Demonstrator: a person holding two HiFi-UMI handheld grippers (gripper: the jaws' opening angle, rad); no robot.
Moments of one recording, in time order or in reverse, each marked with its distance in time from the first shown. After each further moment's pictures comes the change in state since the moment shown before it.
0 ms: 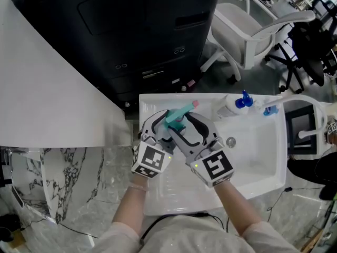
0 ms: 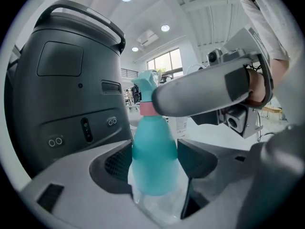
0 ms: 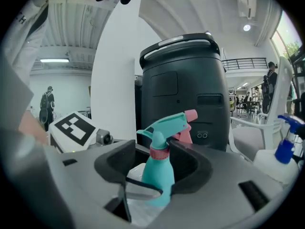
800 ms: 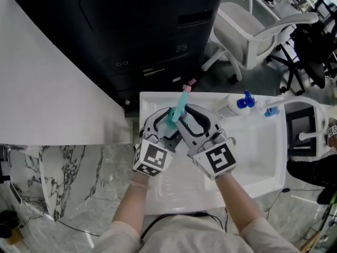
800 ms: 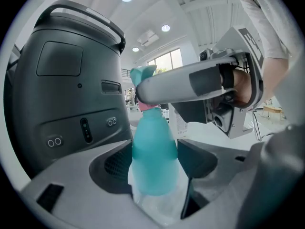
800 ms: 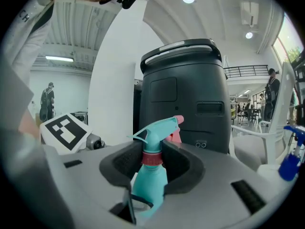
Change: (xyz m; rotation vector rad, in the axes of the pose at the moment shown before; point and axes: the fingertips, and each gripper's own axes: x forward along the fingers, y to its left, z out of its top) left arm 0.006 0.000 0.002 -0.001 -0.002 0.009; right arm 0.009 -0.017 0.018 -0.037 -0.099 -0.003
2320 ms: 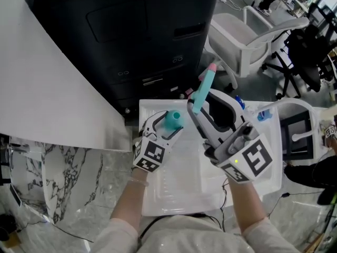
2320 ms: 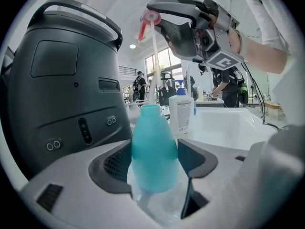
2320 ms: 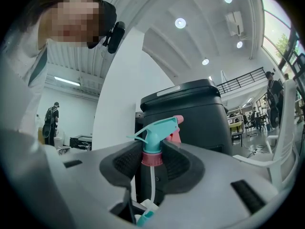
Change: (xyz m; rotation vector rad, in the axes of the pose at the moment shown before) left arm 0.008 0.005 -0.005 0.034 0.042 -0.010; right arm -0.055 -0.024 0.140 0.046 -0.299 0.056
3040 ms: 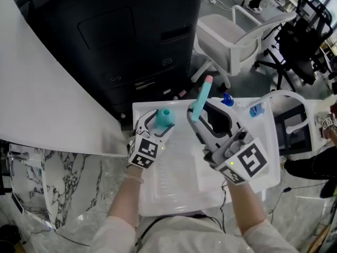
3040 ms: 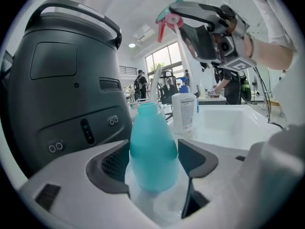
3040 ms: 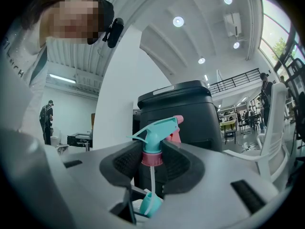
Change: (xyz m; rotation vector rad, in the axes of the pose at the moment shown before) left arm 0.005 0.008 -0.002 0.018 0.020 0.021; right arm -0.038 -0.003 -0.012 0.006 0.038 -0.055
